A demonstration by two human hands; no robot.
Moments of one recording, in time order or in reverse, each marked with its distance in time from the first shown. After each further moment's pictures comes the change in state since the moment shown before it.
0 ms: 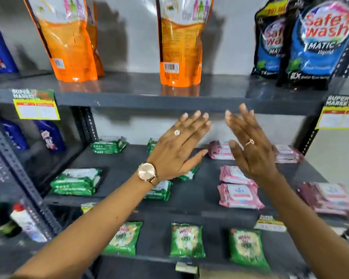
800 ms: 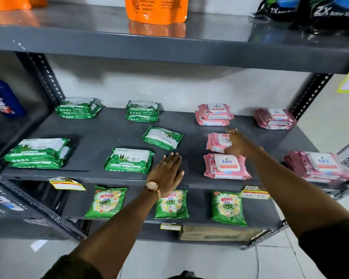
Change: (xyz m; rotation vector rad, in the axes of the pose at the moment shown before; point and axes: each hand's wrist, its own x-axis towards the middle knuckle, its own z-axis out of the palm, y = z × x) left_hand -0.140 0.031 0.195 -0.135 -0.849 -0.484; right_hand -0.140 0.164 0.104 -0.125 -1.121 0.940
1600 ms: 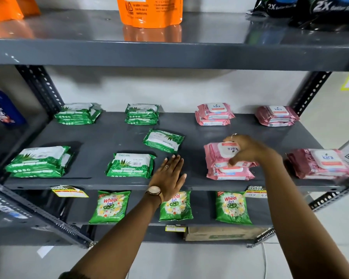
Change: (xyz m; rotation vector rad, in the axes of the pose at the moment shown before) left_hand 0.002 -0.005 0.009 -0.028 0.072 0.017; right_hand -0.082 -0.030 -0.041 0.322 -0.126 -0.067
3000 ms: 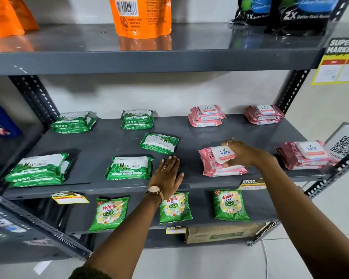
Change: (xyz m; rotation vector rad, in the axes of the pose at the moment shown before) left_hand 0.001 0.000 0.003 -0.040 -0.023 -0.016; right_hand -0.018 0.011 0.016 -0.210 -0.010 -0.008
